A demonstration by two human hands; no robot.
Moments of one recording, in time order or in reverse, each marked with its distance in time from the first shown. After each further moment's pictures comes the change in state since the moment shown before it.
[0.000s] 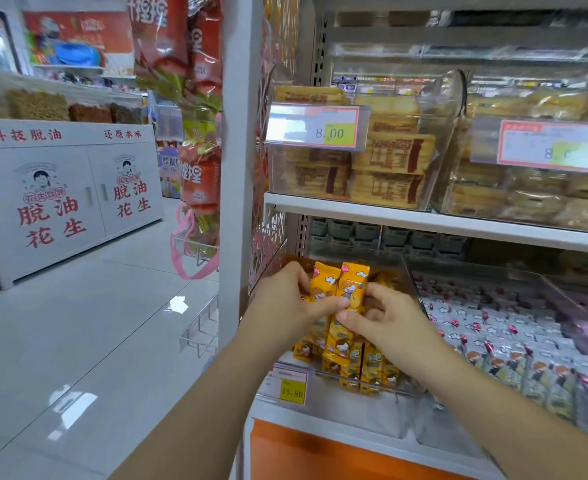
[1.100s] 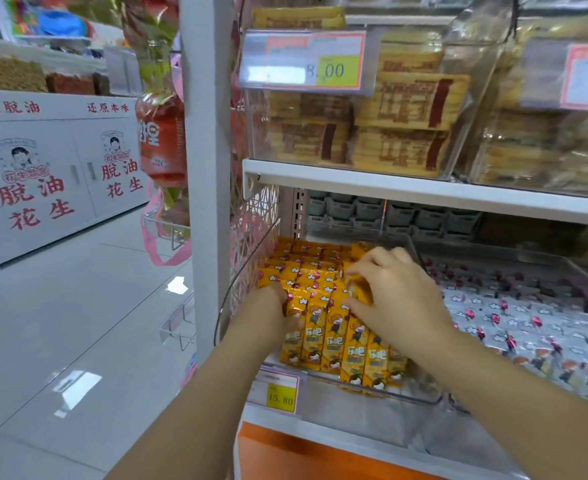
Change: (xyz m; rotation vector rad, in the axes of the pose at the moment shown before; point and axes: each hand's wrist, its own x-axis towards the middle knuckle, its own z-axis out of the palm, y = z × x) left_hand 0.040 -0.066 0.046 0.286 -0.217 -0.250; right_hand 0.046 0.028 -0.005 -0.976 0.088 -0.167
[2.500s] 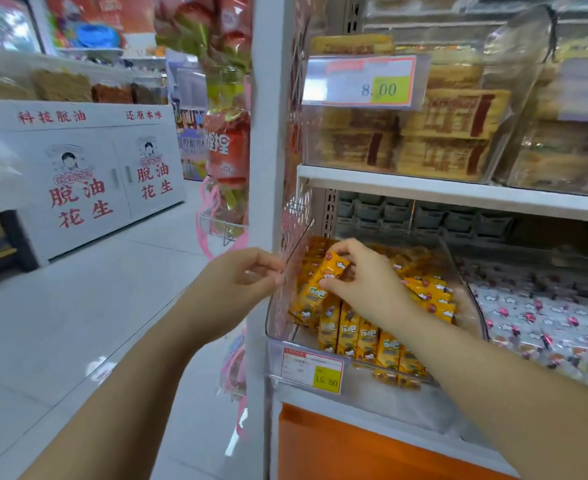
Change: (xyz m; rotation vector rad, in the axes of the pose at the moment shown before) left_hand -0.076 -0.033 -0.101 -0.379 0.148 0.233; right_hand 0.026 -0.060 0.017 0.653 0.004 0.062
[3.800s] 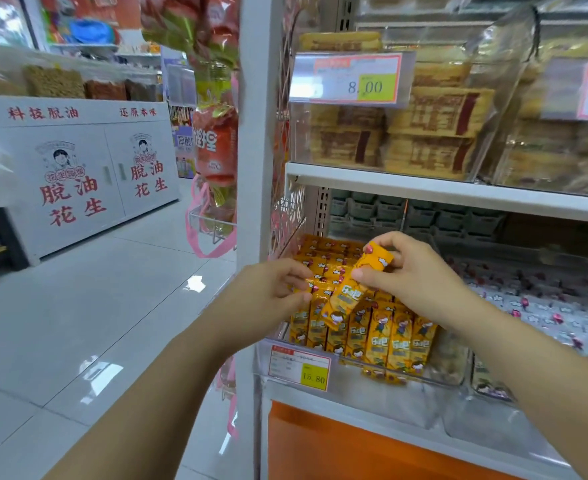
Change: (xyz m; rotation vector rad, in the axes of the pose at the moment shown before) left_hand 0.007 0.008 0.036 0.118 -0.119 0.065; right_hand -0.022 0.011 -0.061 0.210 -0.075 0.066
